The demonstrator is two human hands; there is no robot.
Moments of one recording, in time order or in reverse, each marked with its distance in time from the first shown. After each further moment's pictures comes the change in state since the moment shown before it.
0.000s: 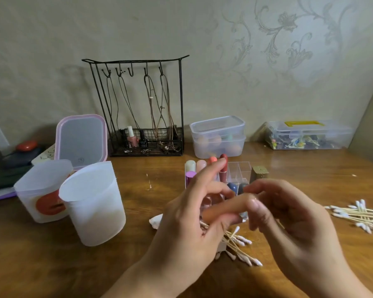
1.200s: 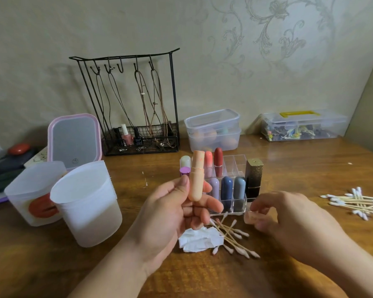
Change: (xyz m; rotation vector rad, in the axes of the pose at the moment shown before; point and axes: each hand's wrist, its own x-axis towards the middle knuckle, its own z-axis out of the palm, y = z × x) left_hand 0.011 -0.011 -0.013 -0.866 -0.124 -0.870; right_hand 0.018 0.000 -0.020 -0.924 -0.532 0.603
